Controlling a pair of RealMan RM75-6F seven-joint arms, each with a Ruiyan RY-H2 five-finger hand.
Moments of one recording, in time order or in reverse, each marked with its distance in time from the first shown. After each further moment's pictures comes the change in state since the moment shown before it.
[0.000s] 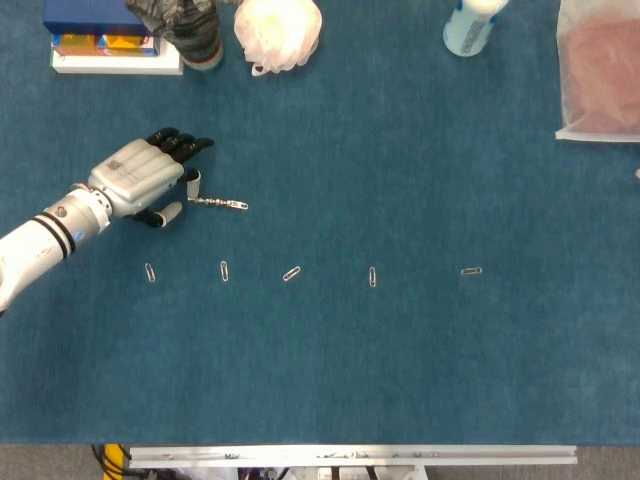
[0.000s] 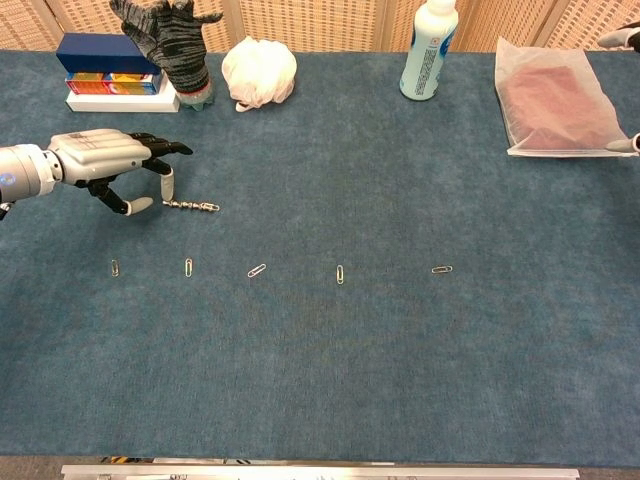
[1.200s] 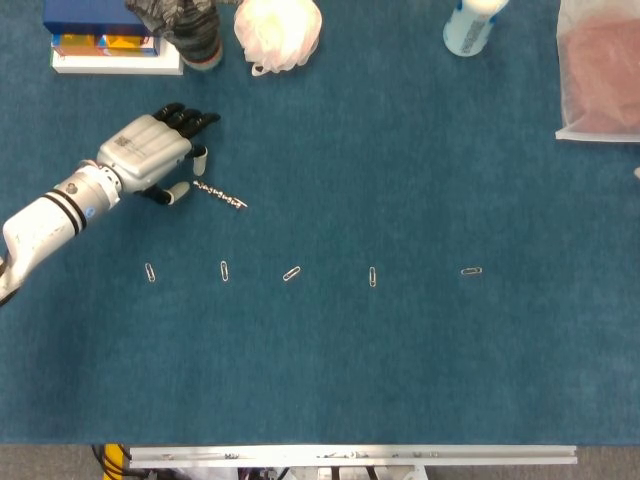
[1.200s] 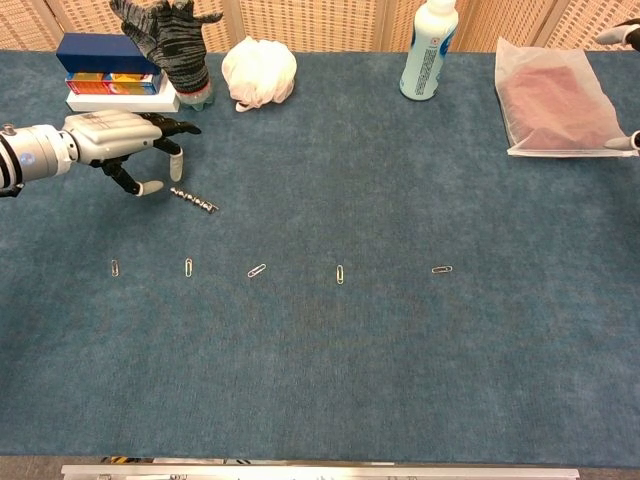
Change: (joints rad) left arm -0.037 -0.090 -0.003 0.177 0.015 -0.007 -0.092; right arm 0.003 0.008 0.004 -0.022 0.010 0.008 -0.034
